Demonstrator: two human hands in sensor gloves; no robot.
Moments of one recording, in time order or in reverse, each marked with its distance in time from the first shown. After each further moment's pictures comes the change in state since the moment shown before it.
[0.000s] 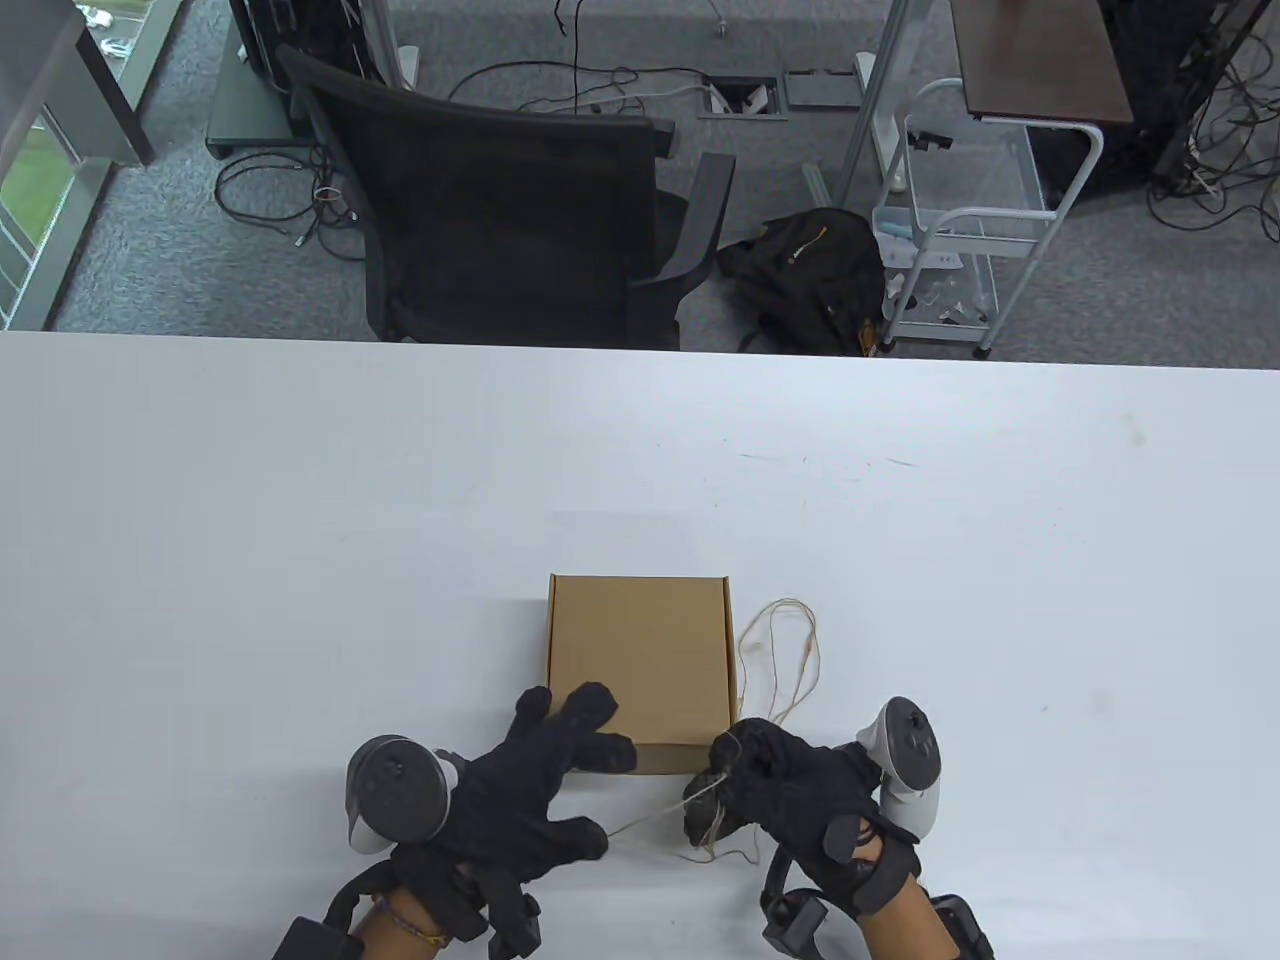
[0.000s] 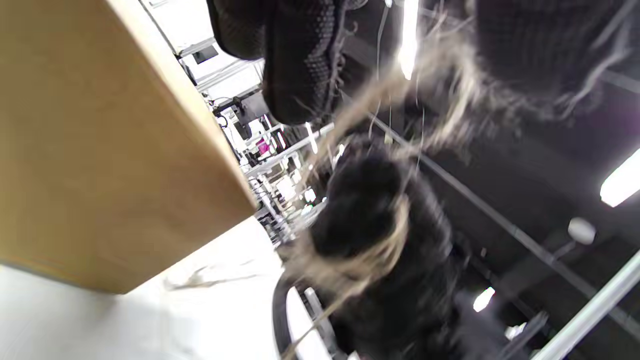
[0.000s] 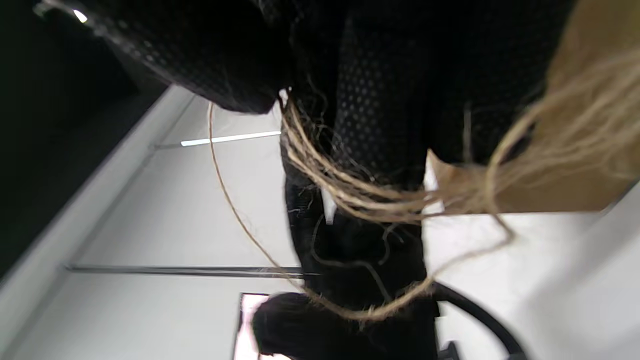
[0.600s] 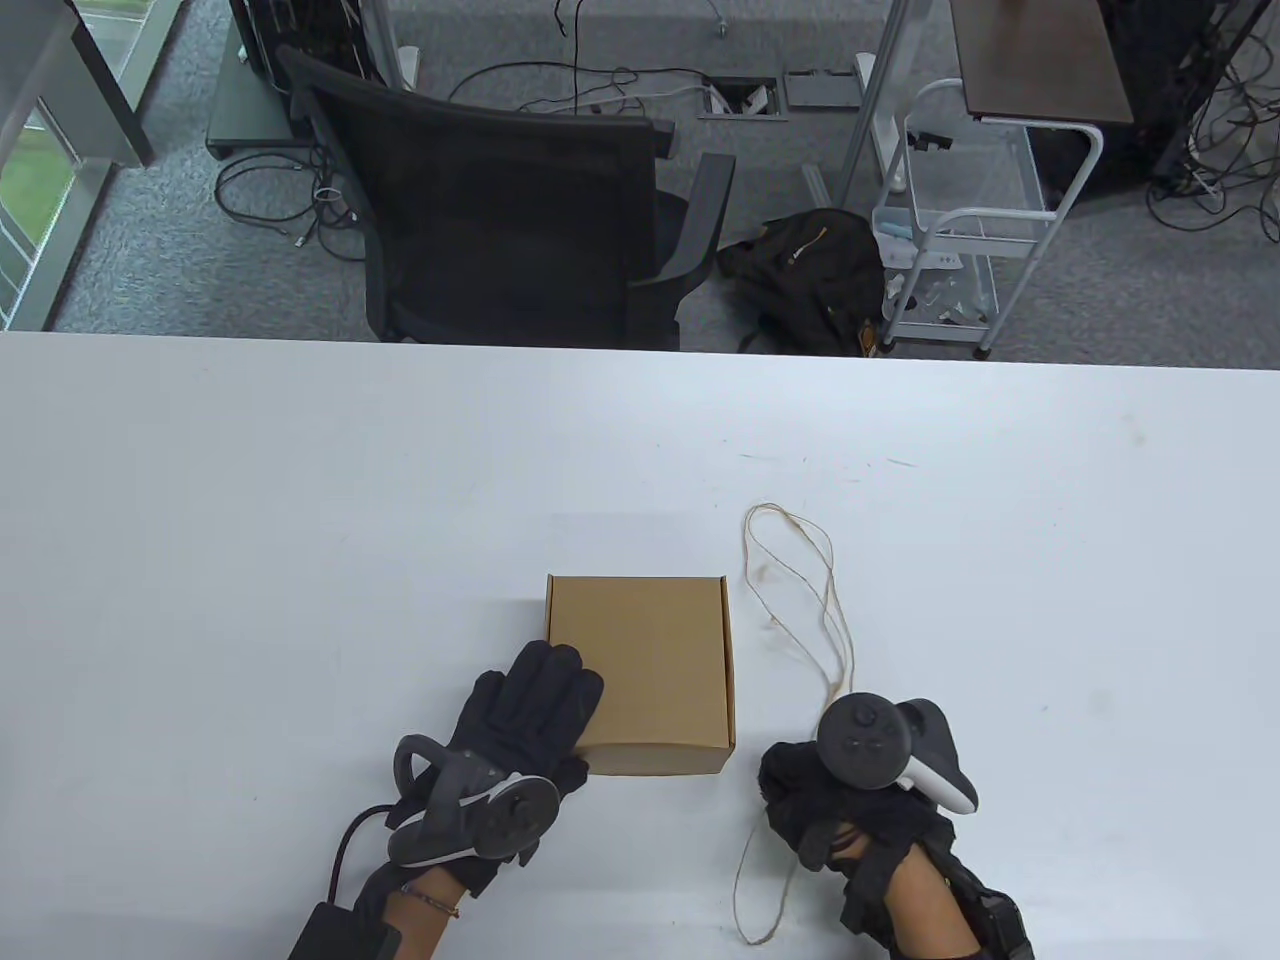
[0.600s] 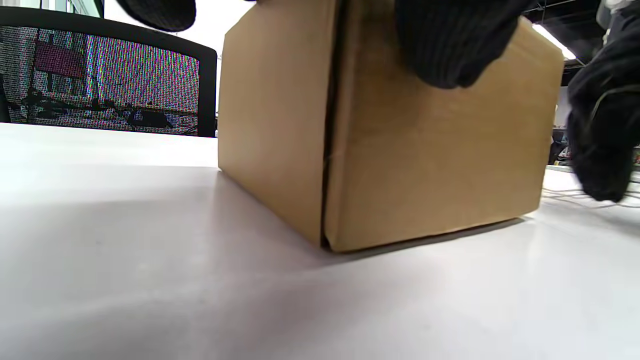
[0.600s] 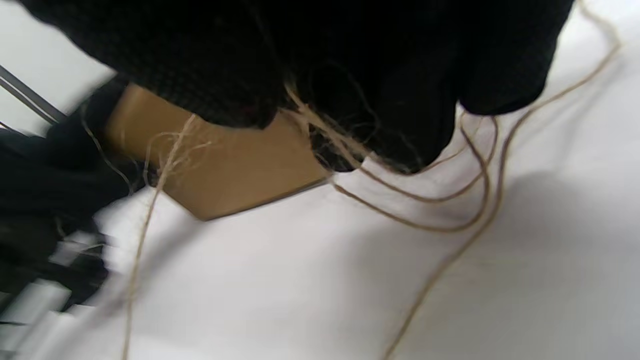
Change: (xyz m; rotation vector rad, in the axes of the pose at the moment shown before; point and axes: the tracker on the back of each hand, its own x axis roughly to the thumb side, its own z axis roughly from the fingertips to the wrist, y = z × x) left_hand -0.032 -0.013 -0.003 -0.089 0.221 -0.922; right_hand 0.008 -0.034 0.005 0.120 0.410 0.986
